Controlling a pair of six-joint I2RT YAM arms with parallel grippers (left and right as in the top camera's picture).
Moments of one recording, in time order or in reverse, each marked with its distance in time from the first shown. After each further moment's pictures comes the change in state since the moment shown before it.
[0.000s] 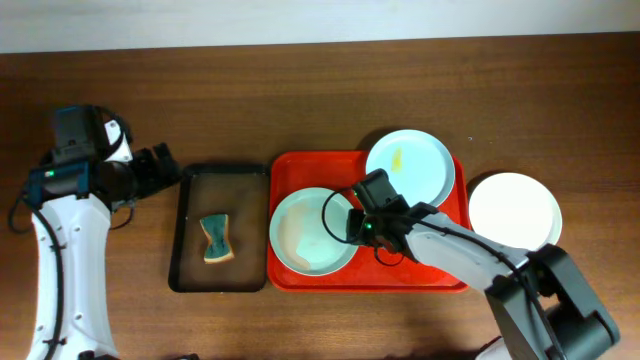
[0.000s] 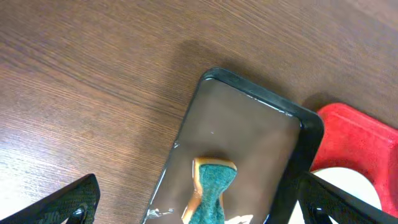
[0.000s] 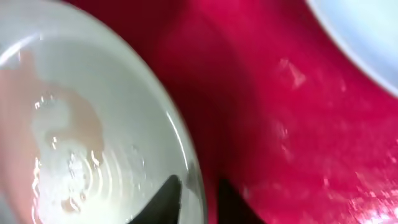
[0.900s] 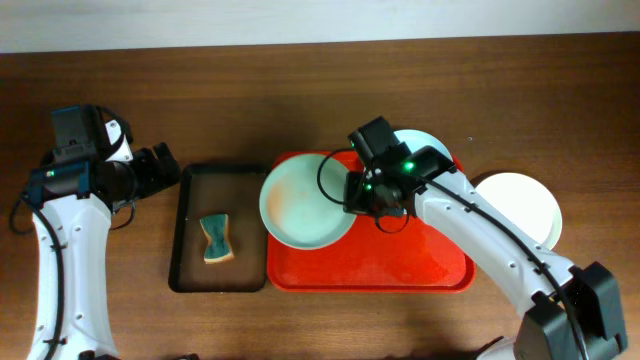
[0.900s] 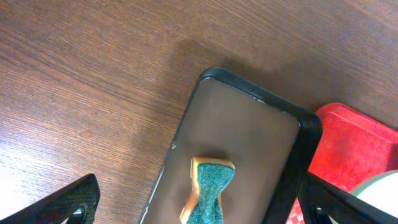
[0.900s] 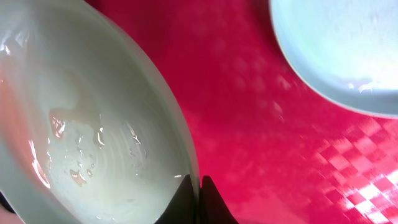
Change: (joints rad) left arm 0.000 0.000 0.000 0.000 0.001 -0.007; right arm -0.031 -0.035 0.475 -0.579 -0.046 0.009
